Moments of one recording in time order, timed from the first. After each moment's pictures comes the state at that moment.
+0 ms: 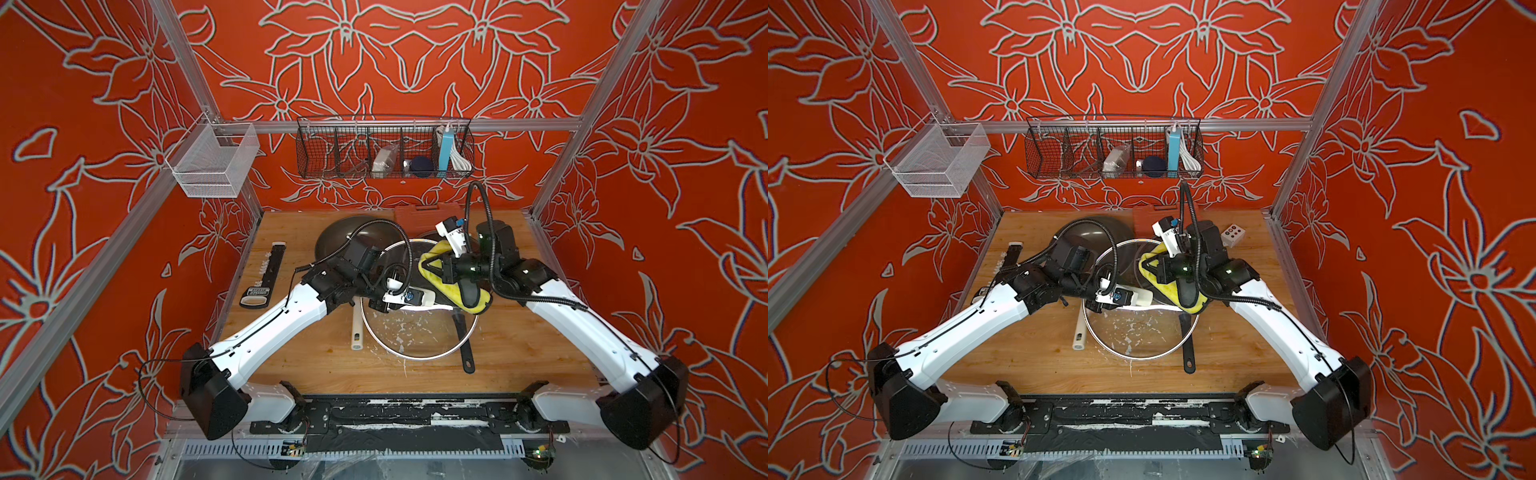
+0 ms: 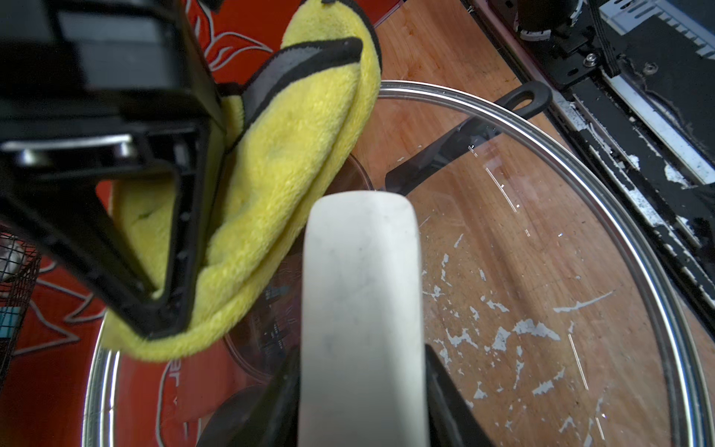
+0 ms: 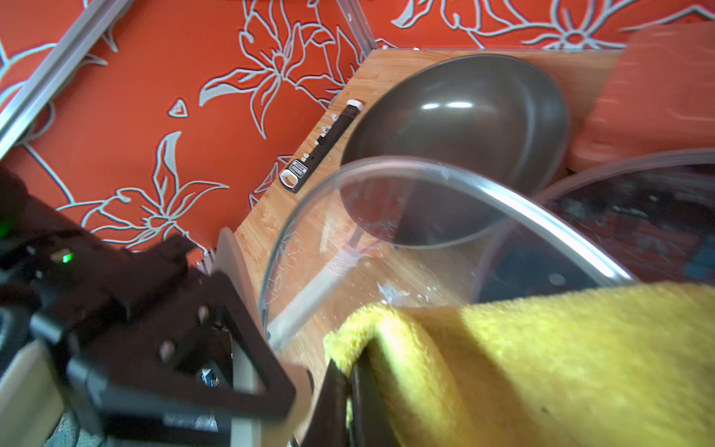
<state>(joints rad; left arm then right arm) -0.65 1.33 1.24 -0.64 0.50 1.15 0.52 1.24 1.17 -0.48 -0.56 0.27</state>
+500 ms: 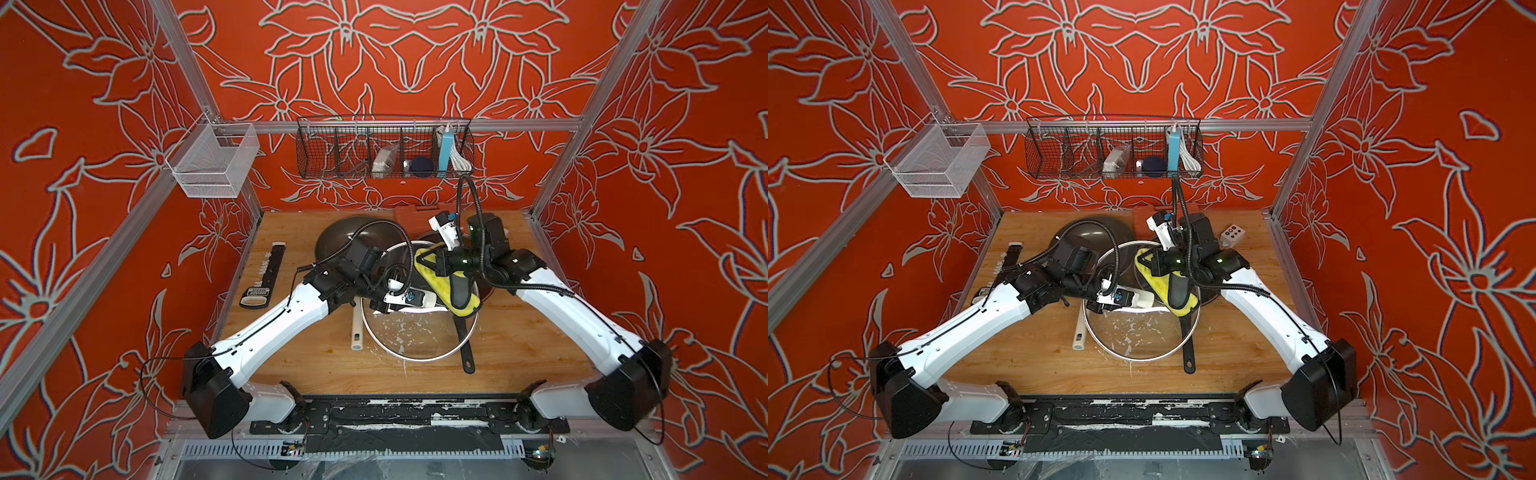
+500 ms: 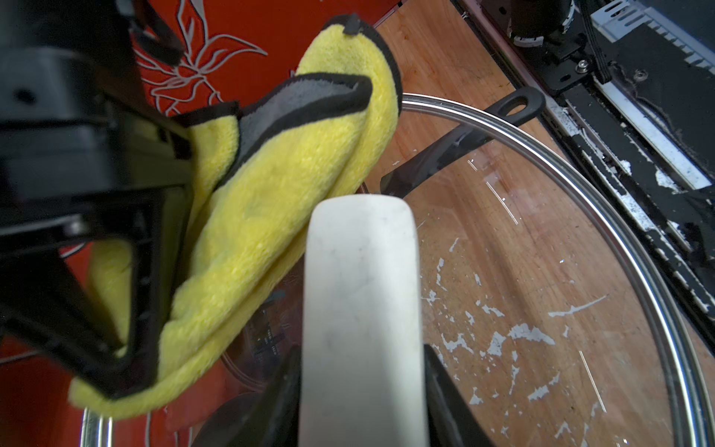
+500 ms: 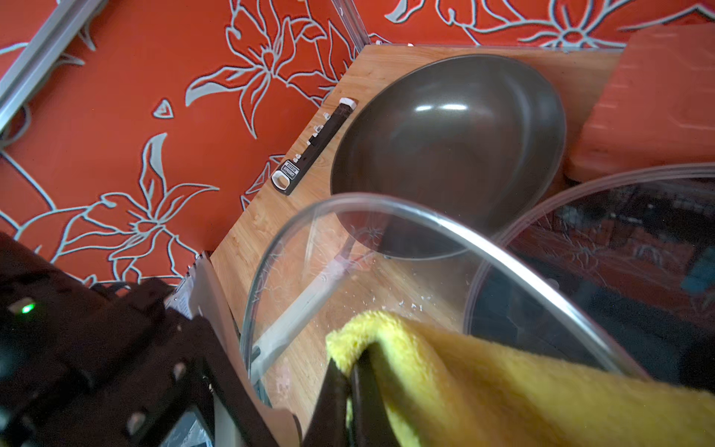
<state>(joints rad) -0.66 1.34 1.24 -0.64 0.51 1.14 0.56 1.41 1.31 -0.47 -0.56 0.27</state>
